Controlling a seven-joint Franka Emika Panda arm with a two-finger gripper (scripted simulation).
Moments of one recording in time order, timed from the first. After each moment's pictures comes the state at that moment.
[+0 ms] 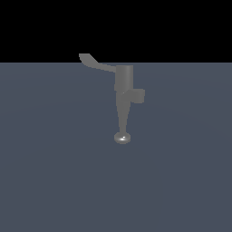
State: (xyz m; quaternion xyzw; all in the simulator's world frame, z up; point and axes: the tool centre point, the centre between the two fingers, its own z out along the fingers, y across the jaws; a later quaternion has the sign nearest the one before) arm -0.251 -0.011 0.490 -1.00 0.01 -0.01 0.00
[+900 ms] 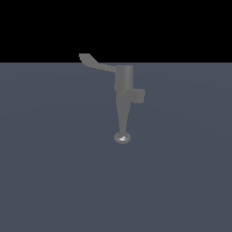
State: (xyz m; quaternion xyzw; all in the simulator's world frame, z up) arm -0.242 -0.013 0.485 -1.00 0.03 -0.01 0.02
